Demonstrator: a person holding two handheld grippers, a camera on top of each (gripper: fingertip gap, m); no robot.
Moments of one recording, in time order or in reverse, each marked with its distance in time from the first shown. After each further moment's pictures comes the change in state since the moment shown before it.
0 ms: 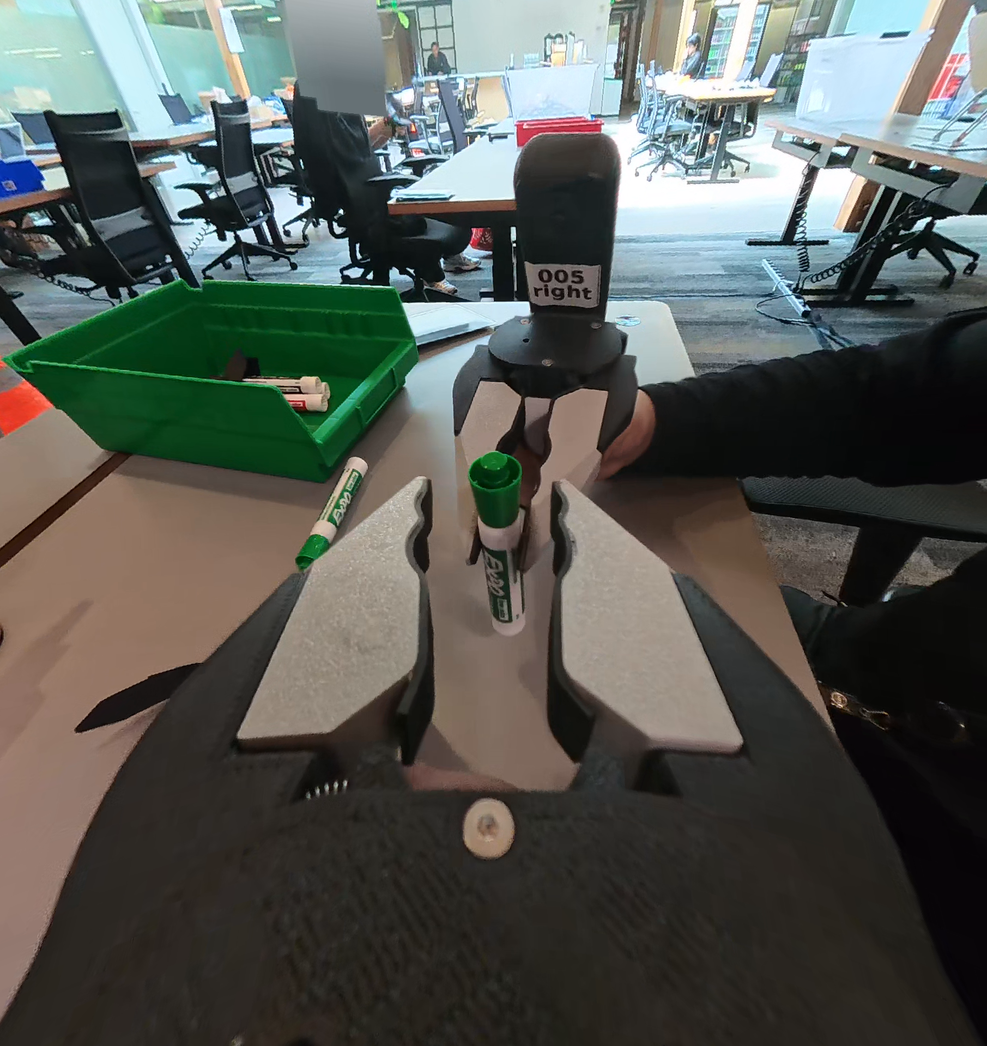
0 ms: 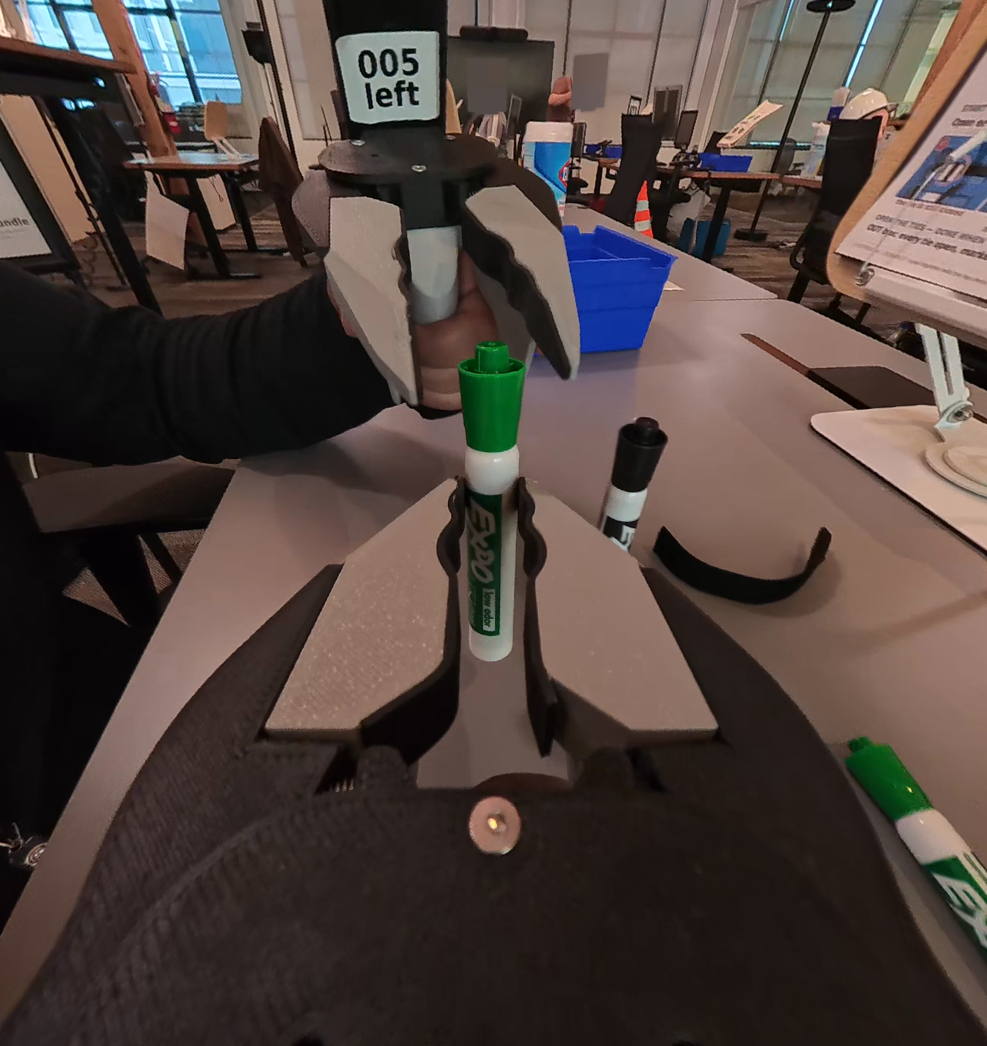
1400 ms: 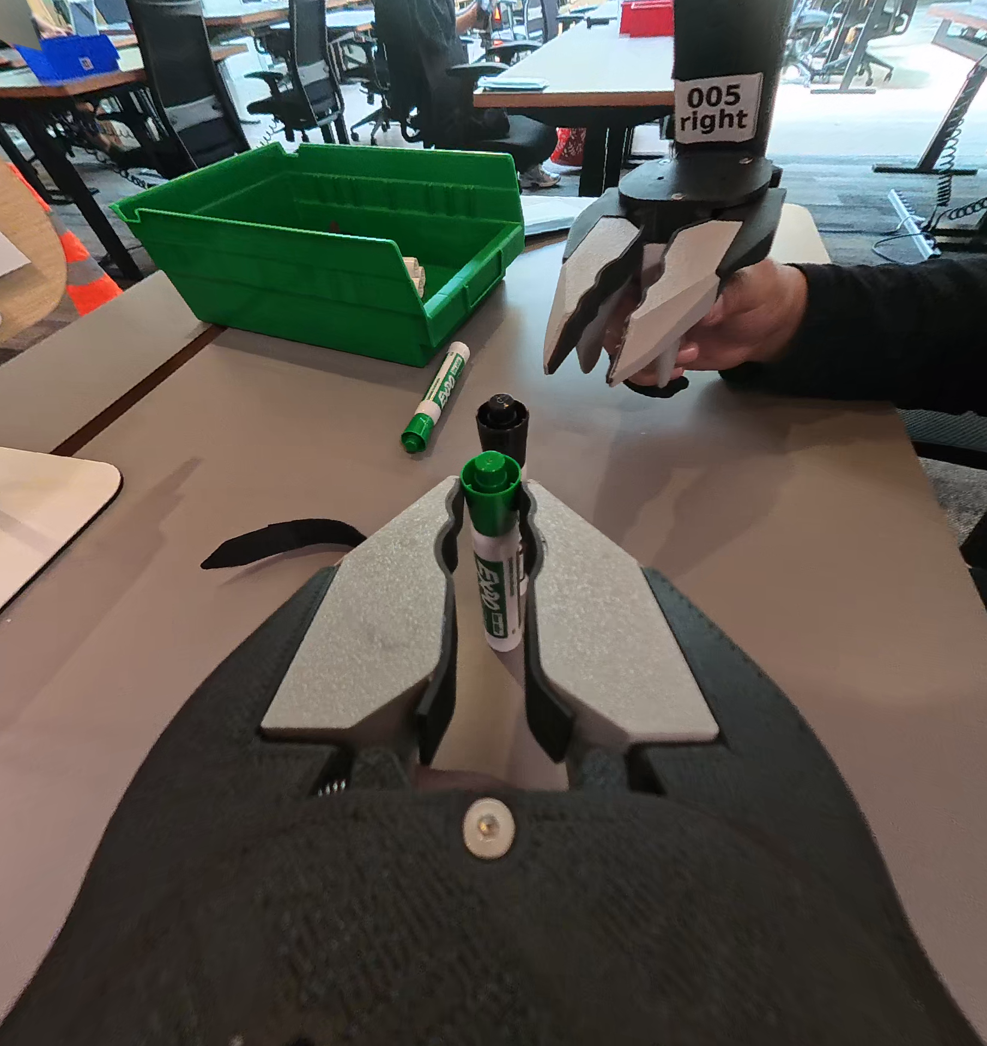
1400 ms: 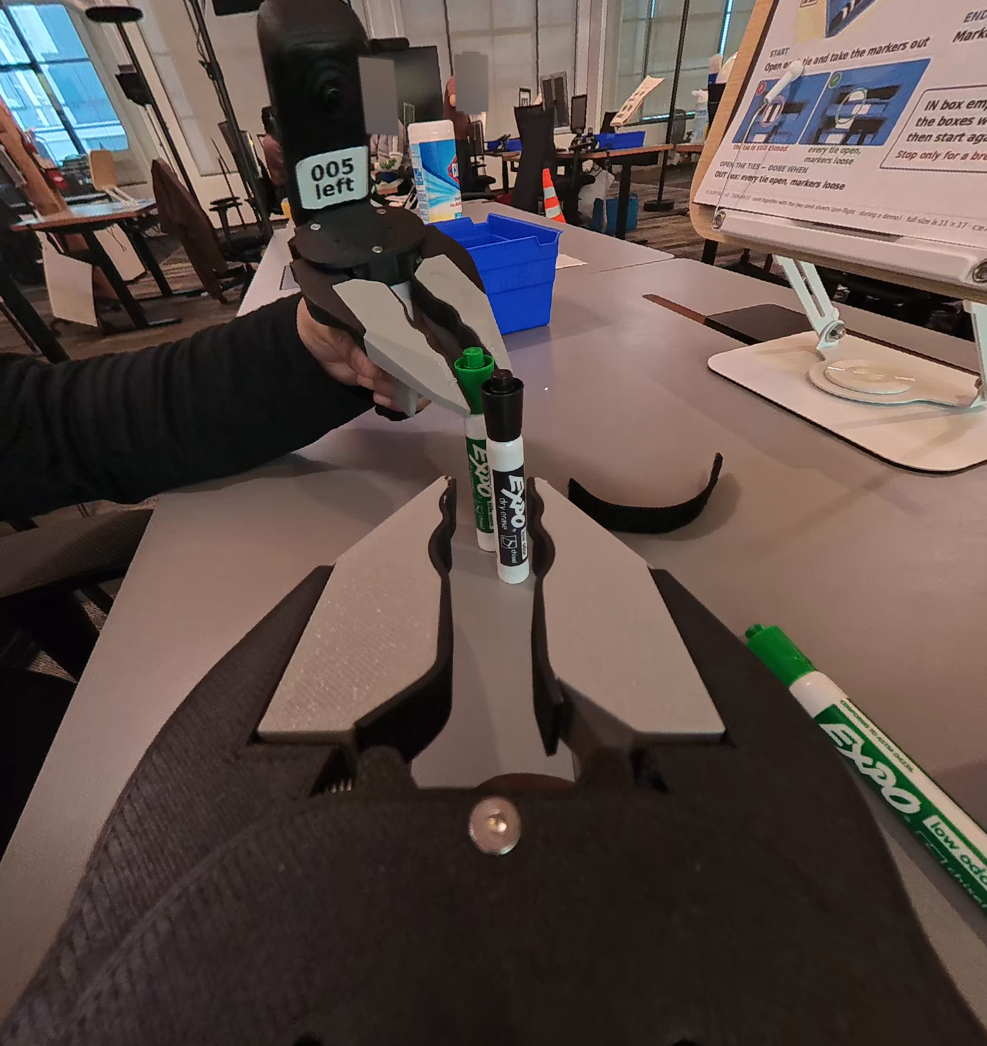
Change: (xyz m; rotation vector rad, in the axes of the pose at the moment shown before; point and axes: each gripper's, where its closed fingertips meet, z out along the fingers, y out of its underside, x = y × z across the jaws) left arm -0.064 0.061 -0.021 -0.117 -0.130 -0.042; right arm 0.045 0.011 -0.021 0.005 0.150 0.126
